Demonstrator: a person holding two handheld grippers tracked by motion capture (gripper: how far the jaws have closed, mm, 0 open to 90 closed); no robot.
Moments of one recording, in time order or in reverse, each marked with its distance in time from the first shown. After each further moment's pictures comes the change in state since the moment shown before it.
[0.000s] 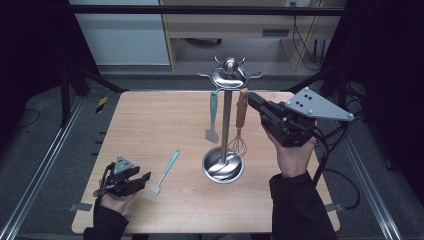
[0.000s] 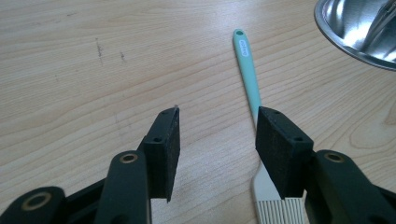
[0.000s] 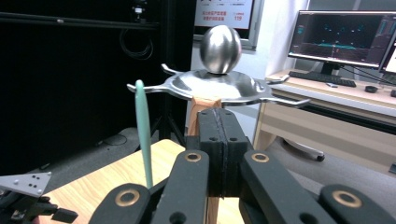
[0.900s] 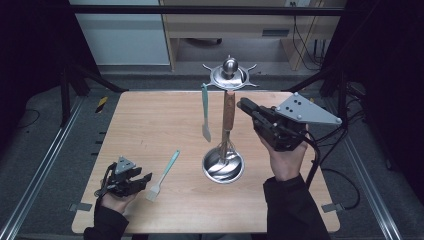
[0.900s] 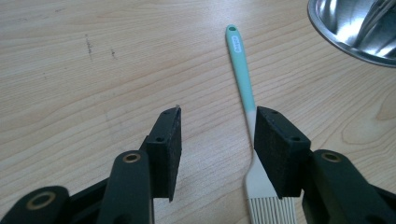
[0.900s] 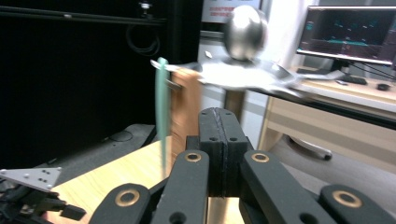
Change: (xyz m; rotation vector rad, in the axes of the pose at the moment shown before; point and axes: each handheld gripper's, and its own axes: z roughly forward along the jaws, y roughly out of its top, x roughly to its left) left arm -0.003 0.001 0.002 0.022 -0.016 0.009; right arm 0.006 -0.011 0.006 0.012 0.010 0.003
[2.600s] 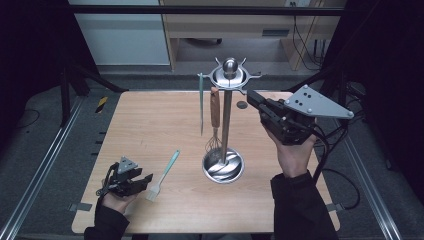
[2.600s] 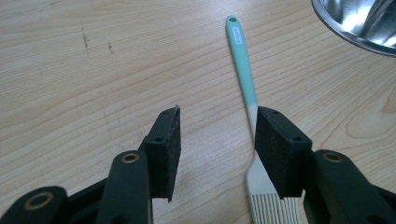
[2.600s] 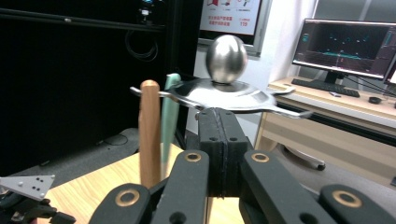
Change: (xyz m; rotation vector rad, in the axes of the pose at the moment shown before) left arm -0.001 0.000 0.003 0.028 0.002 0.010; right arm -0.007 0.015 -0.004 -0.028 0.011 -0.043
